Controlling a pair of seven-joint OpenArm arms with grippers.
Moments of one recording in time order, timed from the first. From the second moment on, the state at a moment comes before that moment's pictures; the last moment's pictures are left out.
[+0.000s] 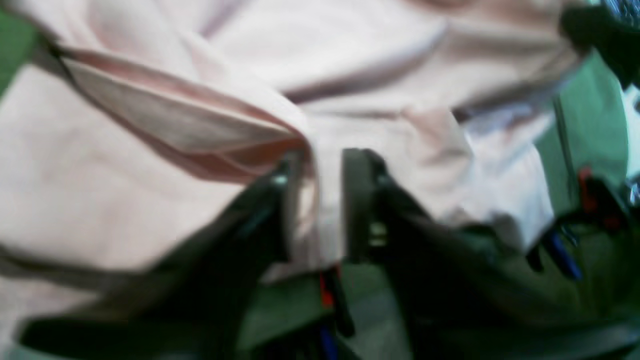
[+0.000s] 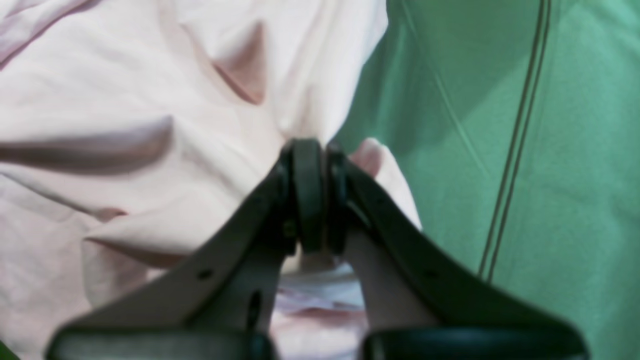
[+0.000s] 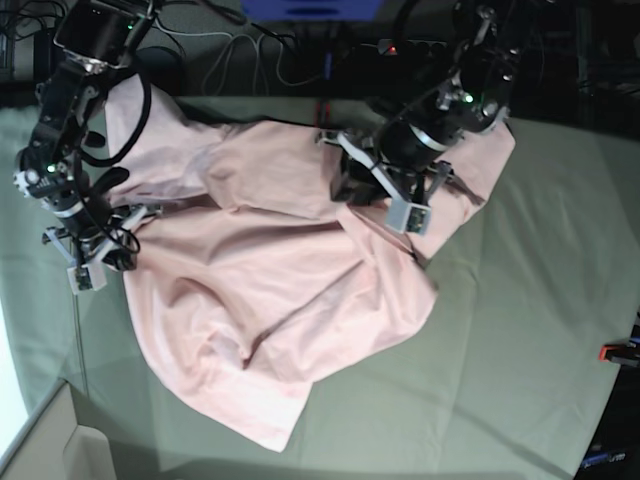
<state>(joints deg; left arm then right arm) 17.0 -12.2 19.4 107.2 -28.6 1.0 36.3 -3.4 2.6 29.4 89.7 -1.3 39.4 -34.0</state>
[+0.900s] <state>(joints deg) 1.6 -0.8 -3.3 79.5 -28.7 1.0 29.0 -3.5 2.4 29.0 86.2 -1.3 39.2 -33.9</state>
